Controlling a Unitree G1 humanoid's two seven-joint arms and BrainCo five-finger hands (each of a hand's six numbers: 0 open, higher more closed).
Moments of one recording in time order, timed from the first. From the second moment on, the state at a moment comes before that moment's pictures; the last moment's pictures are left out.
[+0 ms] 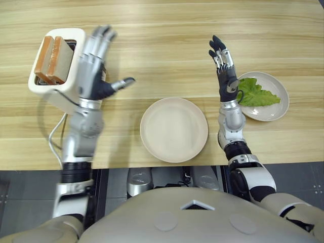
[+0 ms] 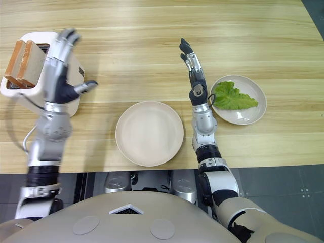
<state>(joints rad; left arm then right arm) -0.02 0.46 0.19 -0.15 0.86 -0.26 0.24 -0.34 -0.08 -0.01 0.77 0.02 -1.09 0.18</state>
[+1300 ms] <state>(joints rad) -0.02 0.71 0.24 0.15 0.61 -0.01 0.11 -0.31 -0.08 -0.01 0.77 -0.02 -1.12 0.16</state>
